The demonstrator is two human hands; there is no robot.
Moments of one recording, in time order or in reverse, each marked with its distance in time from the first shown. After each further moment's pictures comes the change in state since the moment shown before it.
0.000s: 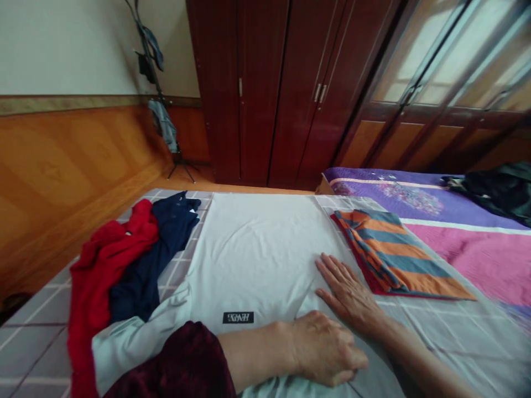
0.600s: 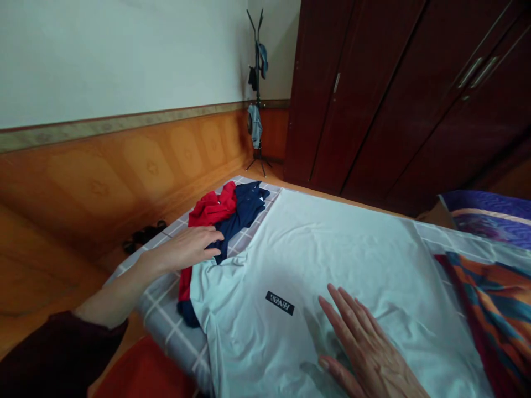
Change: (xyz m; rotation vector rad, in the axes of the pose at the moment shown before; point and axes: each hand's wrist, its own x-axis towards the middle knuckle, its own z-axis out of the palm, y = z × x) left_hand -0.266 0.021 -0.135 0.139 0.034 -1.381; right_hand 0.012 -0.082 -0.025 0.221 0.169 -0.568
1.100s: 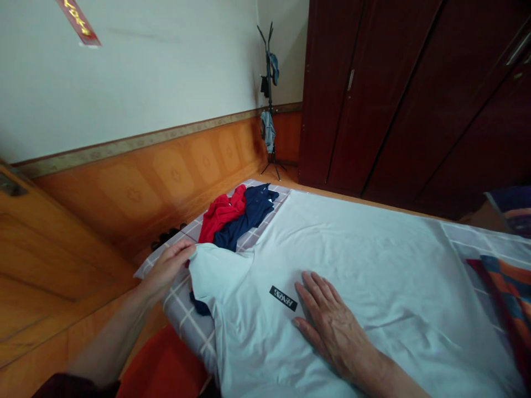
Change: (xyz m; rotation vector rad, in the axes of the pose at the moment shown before) left_hand -0.064 -0.004 0.054 -1.108 0.546 -0.550; right_hand 0.041 0.003 0.055 0.090 0.008 -0.088
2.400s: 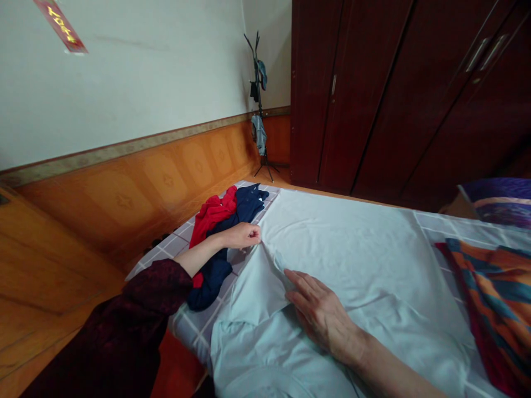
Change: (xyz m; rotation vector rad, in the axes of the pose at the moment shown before) left_hand 0.085 0.038 0.132 0.852 -0.808 0.535; right_hand 0.009 -0.004 -0.032 0.176 0.142 -0.179
